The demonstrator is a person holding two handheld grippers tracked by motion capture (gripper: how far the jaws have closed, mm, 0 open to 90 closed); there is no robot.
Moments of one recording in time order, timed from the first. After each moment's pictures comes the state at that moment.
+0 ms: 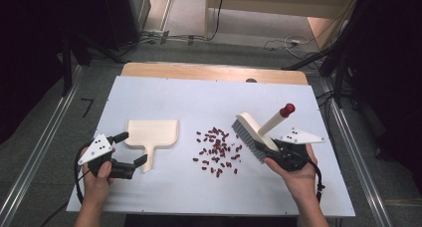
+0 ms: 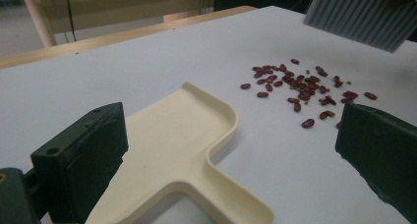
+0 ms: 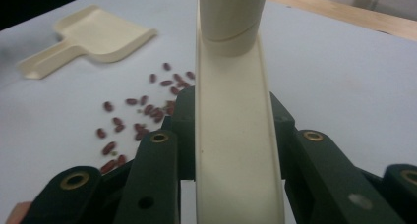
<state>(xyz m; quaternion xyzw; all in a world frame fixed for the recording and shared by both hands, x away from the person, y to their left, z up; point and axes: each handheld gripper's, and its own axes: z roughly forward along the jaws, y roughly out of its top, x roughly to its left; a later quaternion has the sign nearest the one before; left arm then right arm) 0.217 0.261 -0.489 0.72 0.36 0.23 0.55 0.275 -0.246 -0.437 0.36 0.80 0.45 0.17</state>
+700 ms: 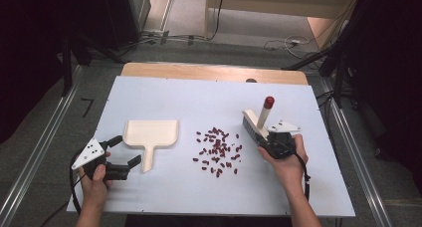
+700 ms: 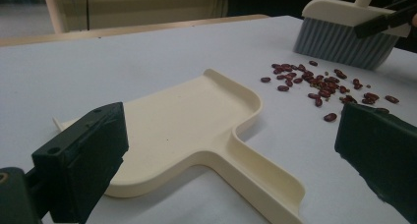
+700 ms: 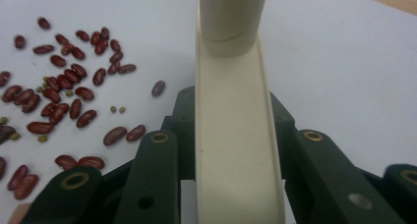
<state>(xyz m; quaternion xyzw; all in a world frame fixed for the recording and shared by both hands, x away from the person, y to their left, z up) 0.217 0.274 -0.515 0.69 0.39 0.23 0.56 0.314 -0.221 -0.468 0.42 0.81 0.33 0.24</state>
